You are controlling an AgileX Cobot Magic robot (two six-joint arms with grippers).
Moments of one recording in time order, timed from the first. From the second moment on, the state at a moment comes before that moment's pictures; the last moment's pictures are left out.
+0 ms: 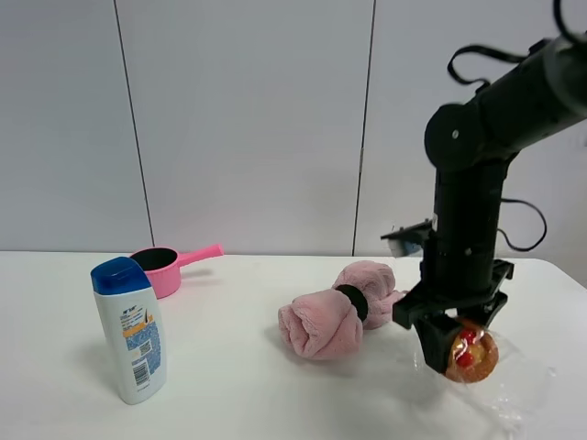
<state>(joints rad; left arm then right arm) 0.03 0.00 -0.51 -0.03 1.05 0.02 0.40 1.91 -1.28 0.00 1.03 -0.14</state>
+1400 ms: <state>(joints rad) 0.03 0.00 -0.51 -0.03 1.05 0.02 0.64 1.70 -1.28 0.05 0.23 -0.11</state>
